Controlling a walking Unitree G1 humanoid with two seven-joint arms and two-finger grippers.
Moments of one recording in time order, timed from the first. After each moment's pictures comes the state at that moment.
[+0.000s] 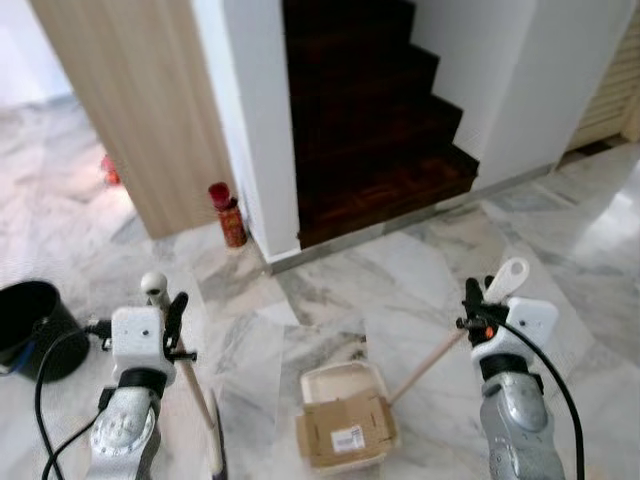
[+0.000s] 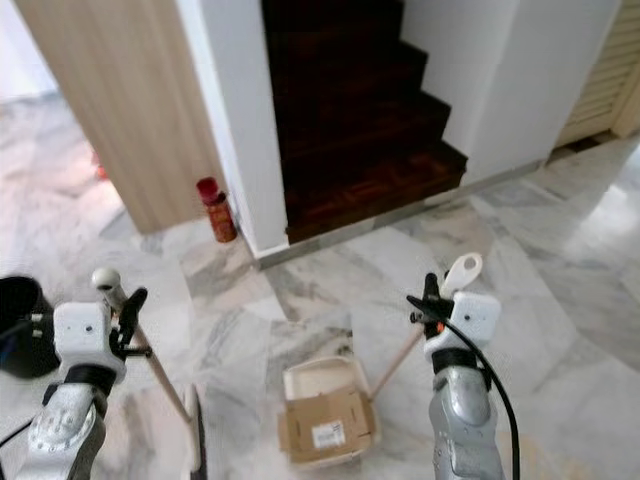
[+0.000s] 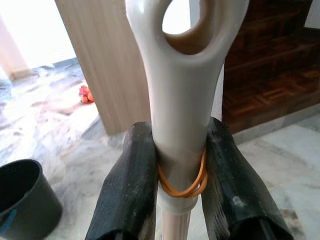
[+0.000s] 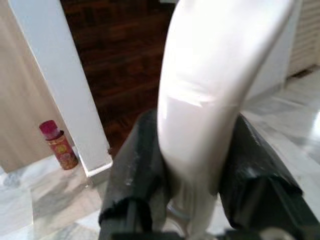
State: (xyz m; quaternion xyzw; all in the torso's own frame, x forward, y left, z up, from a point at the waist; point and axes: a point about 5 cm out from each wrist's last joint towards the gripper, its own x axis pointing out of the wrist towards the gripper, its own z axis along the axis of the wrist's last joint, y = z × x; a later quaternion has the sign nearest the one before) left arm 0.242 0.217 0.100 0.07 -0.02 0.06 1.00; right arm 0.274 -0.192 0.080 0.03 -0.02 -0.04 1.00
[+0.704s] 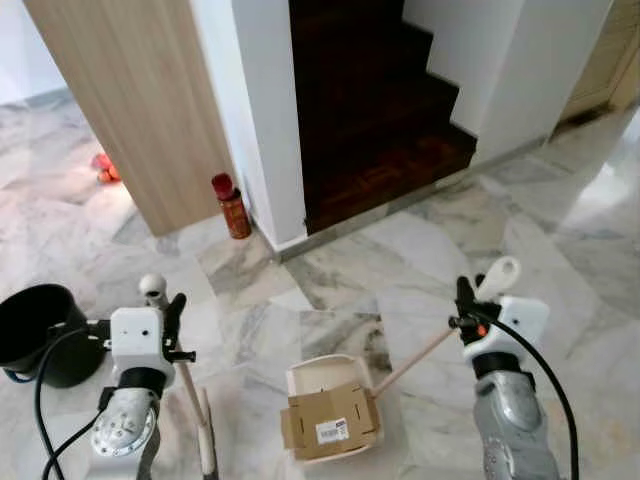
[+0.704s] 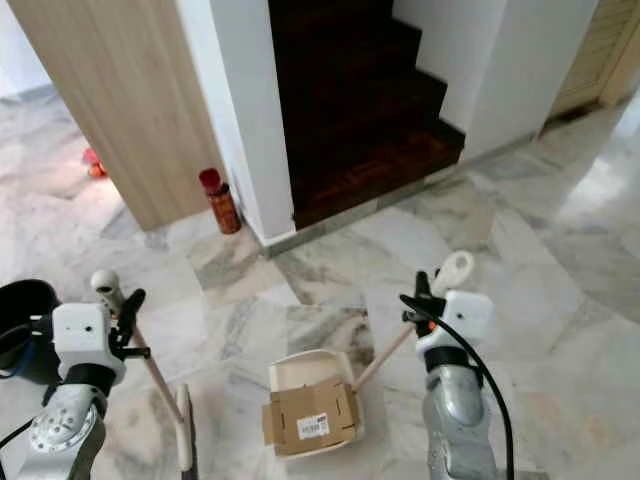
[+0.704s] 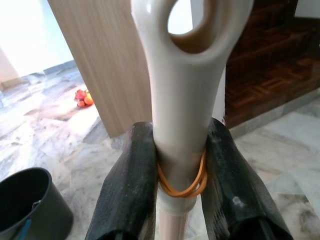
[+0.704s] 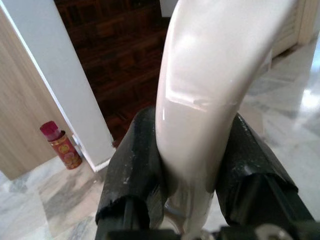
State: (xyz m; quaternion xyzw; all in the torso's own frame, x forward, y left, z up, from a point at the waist) left arm 0.244 0.212 0.102 0.07 -0.03 0.05 1.00; right arm 0.271 -0.198 0.081 0.04 -0.02 -0.05 1.00
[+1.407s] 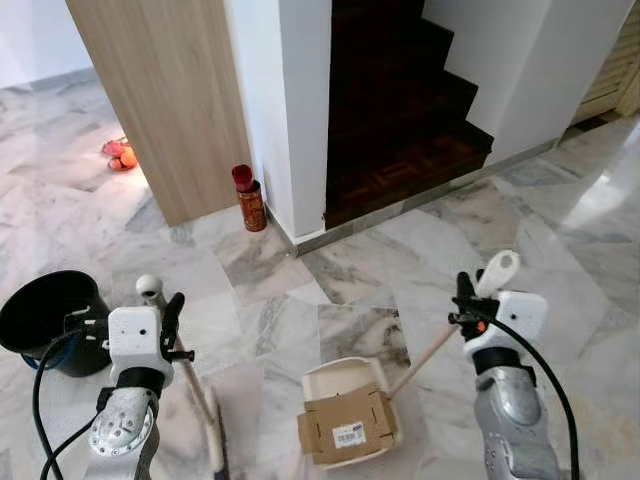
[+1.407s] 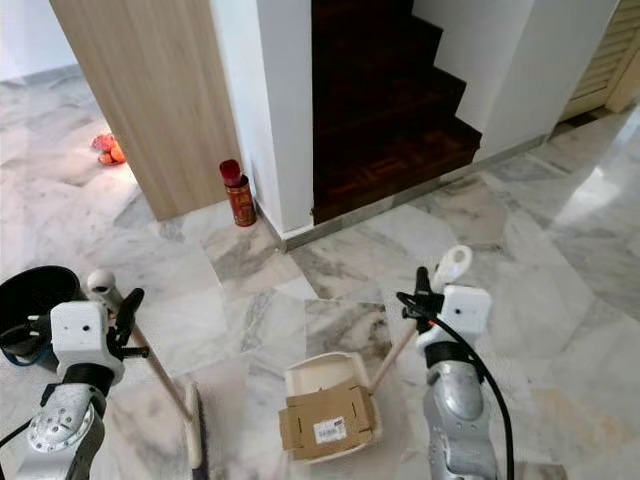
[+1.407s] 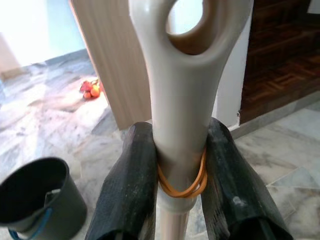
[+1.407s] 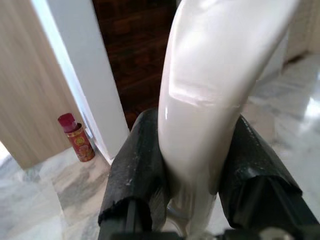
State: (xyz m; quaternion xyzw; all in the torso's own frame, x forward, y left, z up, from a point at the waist) left arm 0.244 0.216 0.101 0.07 -0.02 0.06 1.00; right arm 0.277 -0.190 0.086 0.03 -0.03 -0.04 1.00
